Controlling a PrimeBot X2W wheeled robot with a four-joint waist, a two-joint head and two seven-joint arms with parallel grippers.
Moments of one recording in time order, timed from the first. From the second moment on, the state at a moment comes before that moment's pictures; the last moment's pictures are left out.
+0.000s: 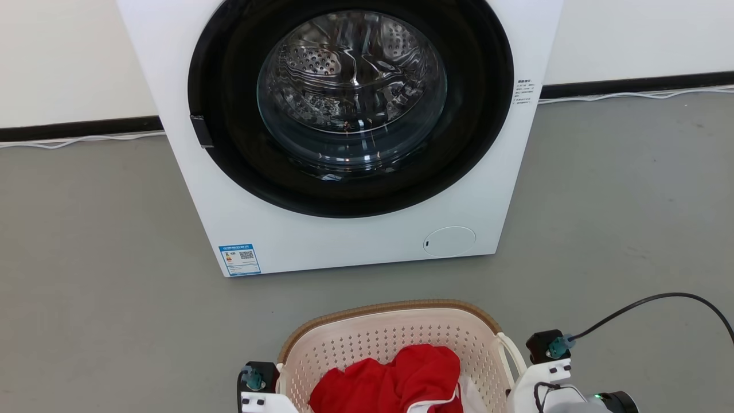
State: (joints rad) left arm -0.44 0.04 -0.95 1.20 -0.93 0.04 0.04; right arm -0.50 -0.06 0.59 1.28 0.54 0.12 0.12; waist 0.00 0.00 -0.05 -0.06
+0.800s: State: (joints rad) left arm -0.45 0.04 -1.00 1.23 -0.97 0.04 0.02; right arm -0.50 -0.06 0.62 1.29 0.58 0.12 0.12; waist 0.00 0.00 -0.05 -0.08
